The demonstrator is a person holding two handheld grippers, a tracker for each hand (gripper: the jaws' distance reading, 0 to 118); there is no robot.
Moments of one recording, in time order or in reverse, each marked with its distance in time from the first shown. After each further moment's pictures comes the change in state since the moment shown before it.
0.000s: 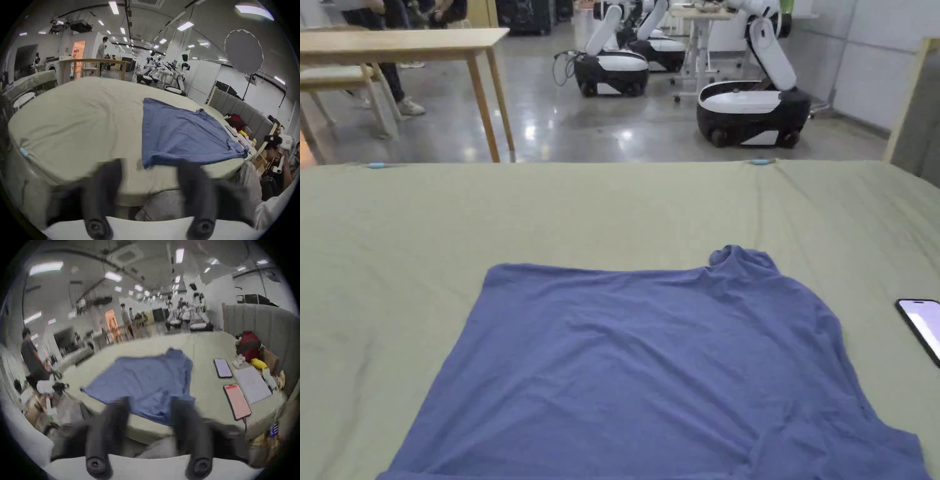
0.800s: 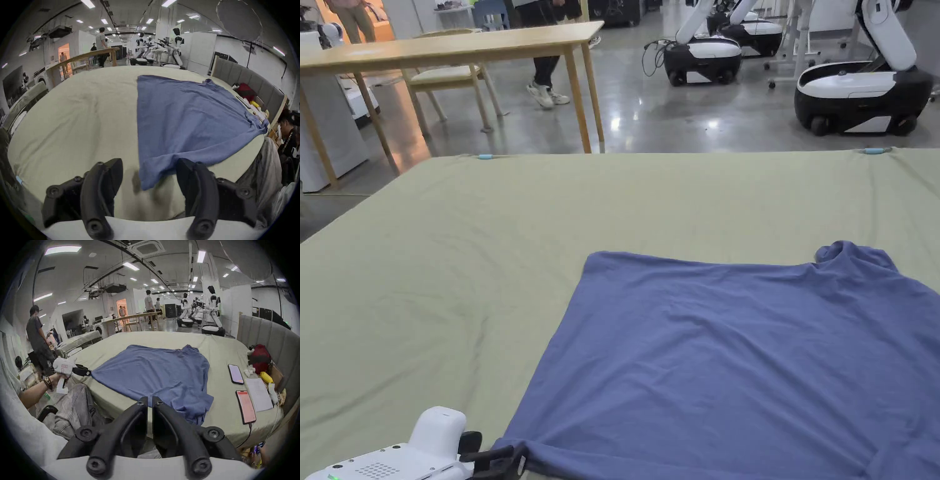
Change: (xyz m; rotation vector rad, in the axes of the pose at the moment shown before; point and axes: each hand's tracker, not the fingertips) left arm -0.009 0.000 -0.124 -0.221 0.007 -0.188; right arm -0.058 -0.011 -0.036 -0.163 0.036 0.191
